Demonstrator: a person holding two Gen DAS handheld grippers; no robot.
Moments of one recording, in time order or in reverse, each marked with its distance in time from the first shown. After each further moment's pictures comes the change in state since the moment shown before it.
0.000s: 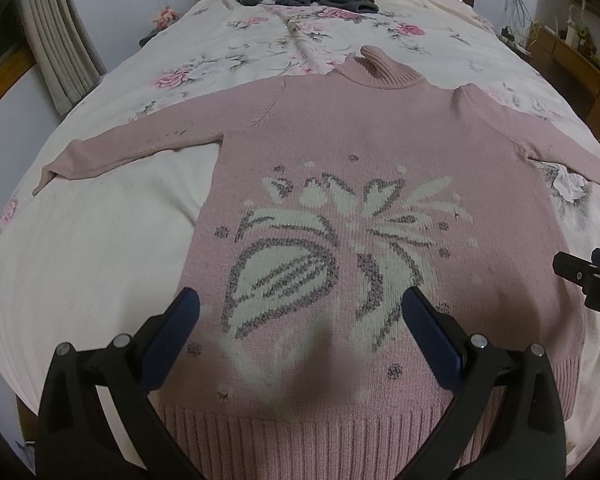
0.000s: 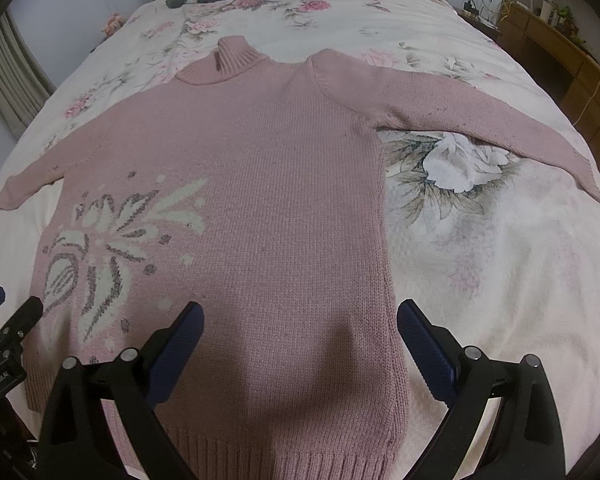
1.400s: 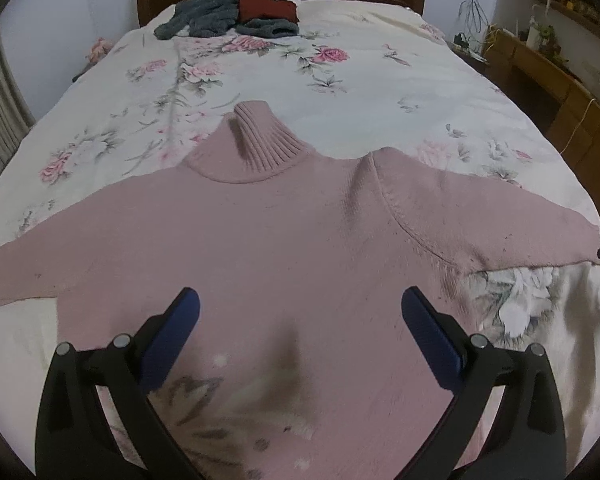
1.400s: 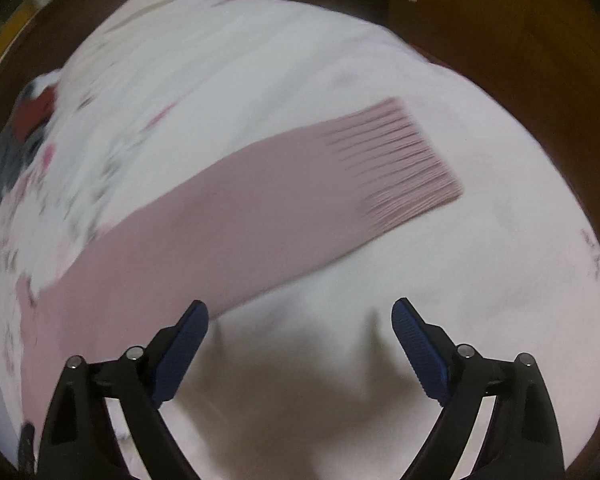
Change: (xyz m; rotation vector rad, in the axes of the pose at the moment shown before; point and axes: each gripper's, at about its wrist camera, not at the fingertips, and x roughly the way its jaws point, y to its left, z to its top) left arm 0.070 -0.167 0.157 0.072 -0.056 -0.158; right arm 0.034 -0.431 0.112 0.684 0.052 -0.120
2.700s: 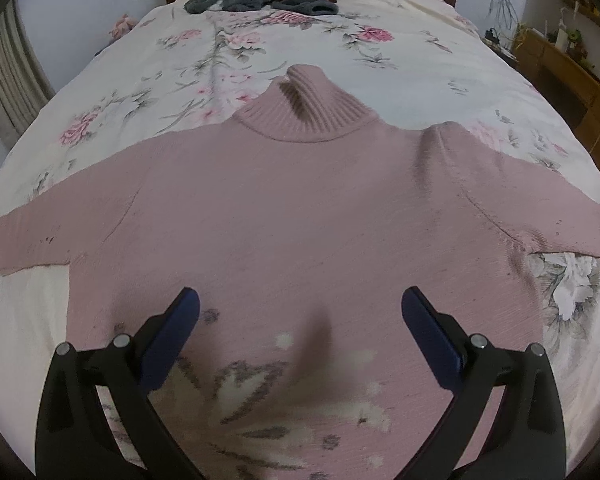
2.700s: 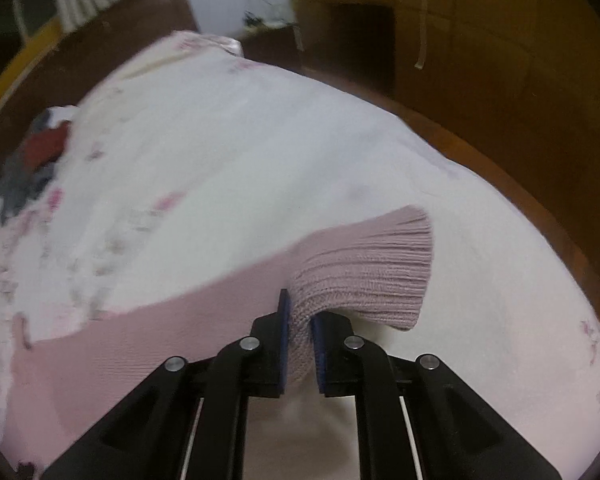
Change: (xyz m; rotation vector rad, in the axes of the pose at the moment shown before) left arm 0.020 0.057 -0.027 -0.061 0.048 0.064; right arm -0.006 0.039 0.047 -0.078 -0.256 0.074
